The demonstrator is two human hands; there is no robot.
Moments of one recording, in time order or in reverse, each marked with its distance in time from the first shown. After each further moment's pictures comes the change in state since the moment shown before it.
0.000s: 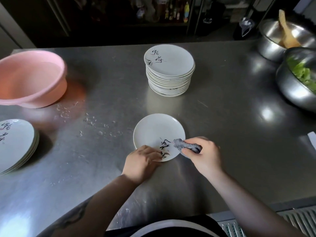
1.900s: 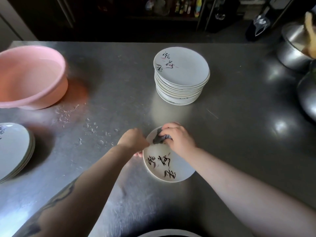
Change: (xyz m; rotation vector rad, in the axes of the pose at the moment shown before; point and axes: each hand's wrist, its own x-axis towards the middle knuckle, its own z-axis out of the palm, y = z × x) left_hand 0.109 -0.061 -0.035 -0.169 -0.615 -0.829; right_hand 0.109 -0.036 0.075 -0.278 -0.353 -0.452
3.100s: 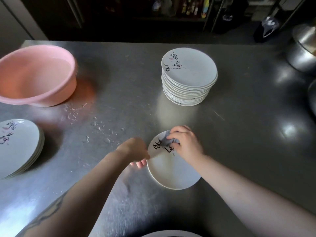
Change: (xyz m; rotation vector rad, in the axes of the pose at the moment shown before) left_hand -0.020 -0.016 -0.006 0.070 -0.234 -0.030; right_hand -0.013 -0.003 0.006 -0.002 0.080 0.047
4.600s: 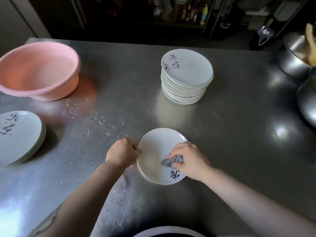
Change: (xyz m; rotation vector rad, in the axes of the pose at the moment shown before) left_hand -0.024 -0.032 0.040 -0.162 0.494 0.014; right_hand -0.058 -0.002 -0.020 -0.025 -0.296 0.018
